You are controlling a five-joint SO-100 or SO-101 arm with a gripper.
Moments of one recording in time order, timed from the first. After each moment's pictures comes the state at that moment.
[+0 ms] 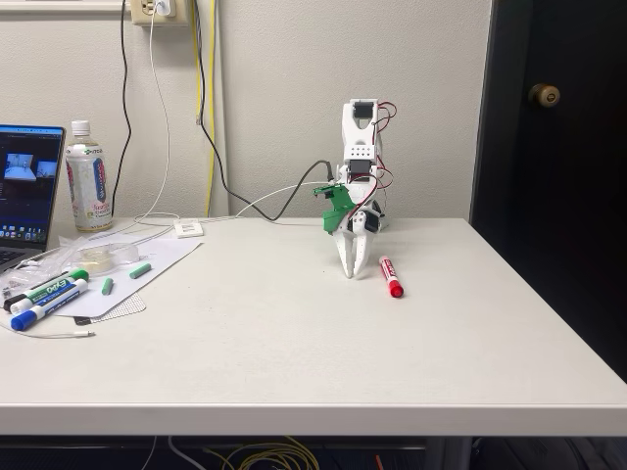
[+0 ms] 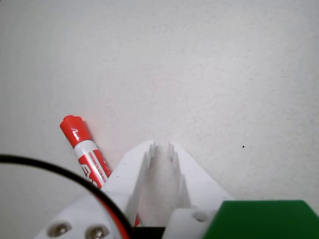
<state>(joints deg) 1.5 93.7 133.5 11.7 -51.2</state>
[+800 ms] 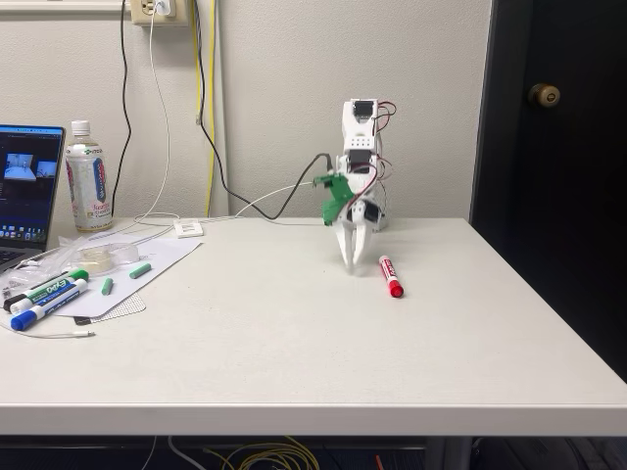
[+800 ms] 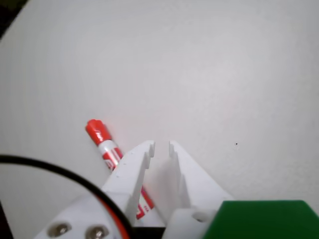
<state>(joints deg) 1.2 107.1 129.4 26.7 -51.0</state>
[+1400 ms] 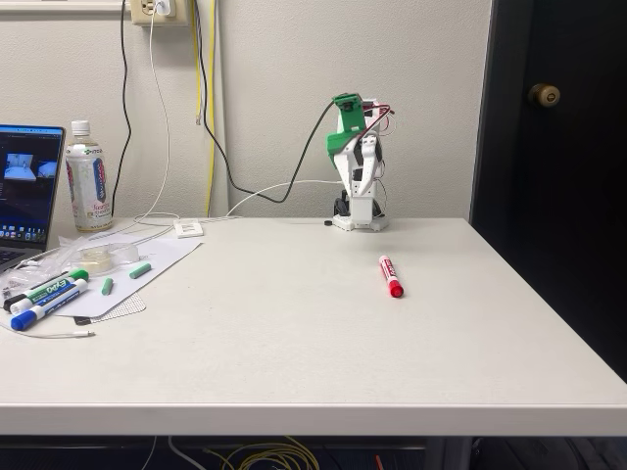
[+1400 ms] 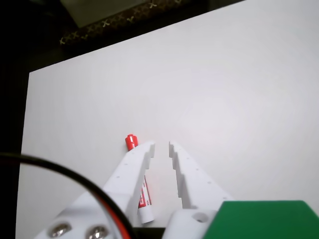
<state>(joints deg) -0.1 127.7 119.4 45.3 -72.8</state>
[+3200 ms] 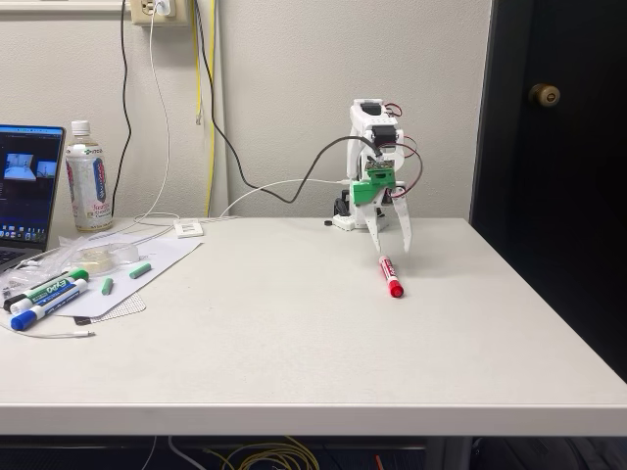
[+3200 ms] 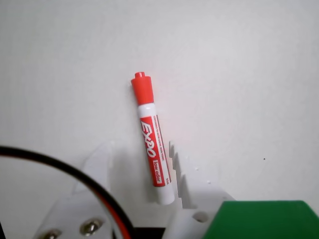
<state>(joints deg) -9.5 85.7 95.4 57.9 -70.8</state>
